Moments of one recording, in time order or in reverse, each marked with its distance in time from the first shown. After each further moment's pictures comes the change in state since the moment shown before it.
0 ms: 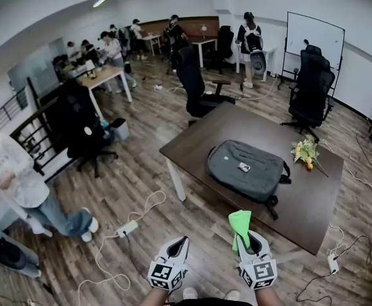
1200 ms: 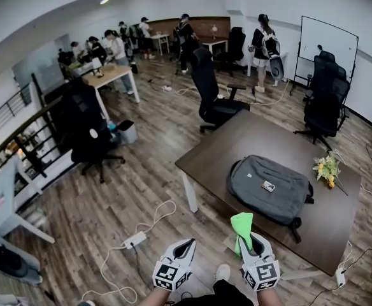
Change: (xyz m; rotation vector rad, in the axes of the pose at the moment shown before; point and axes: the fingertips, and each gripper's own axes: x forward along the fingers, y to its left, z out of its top) left arm 0.059 0.122 0.010 0.020 0.020 -0.054; right arm 0.151 0.028 0.001 -0.011 0.017 0.048
